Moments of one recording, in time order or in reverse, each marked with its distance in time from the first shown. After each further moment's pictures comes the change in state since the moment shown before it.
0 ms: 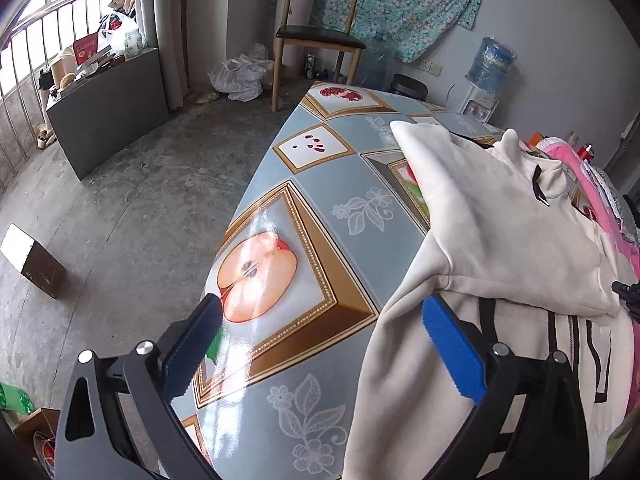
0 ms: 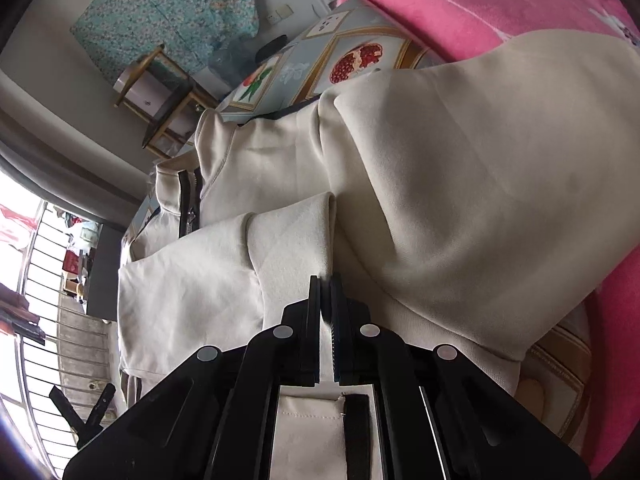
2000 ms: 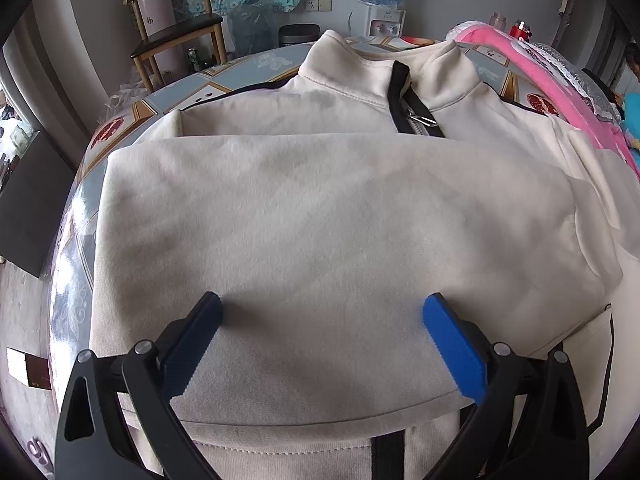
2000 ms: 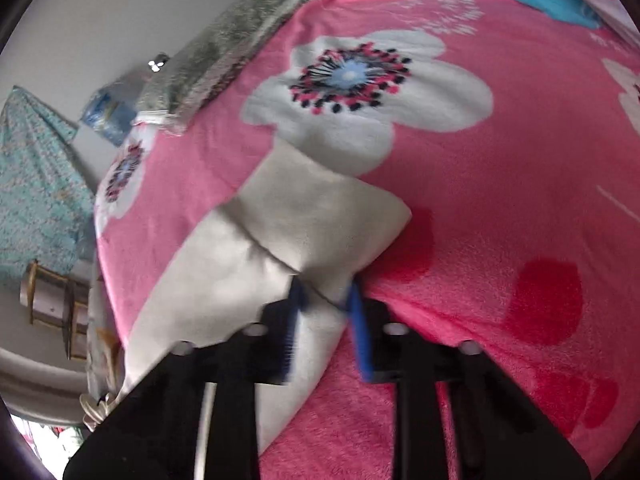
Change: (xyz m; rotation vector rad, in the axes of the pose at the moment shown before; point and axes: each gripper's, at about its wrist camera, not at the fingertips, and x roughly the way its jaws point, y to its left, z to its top) left arm 0.091 -0.230 0.027 0.391 0.153 -0.069; right arm -0.145 -0.329 0.110 0.534 -0.298 -0.321
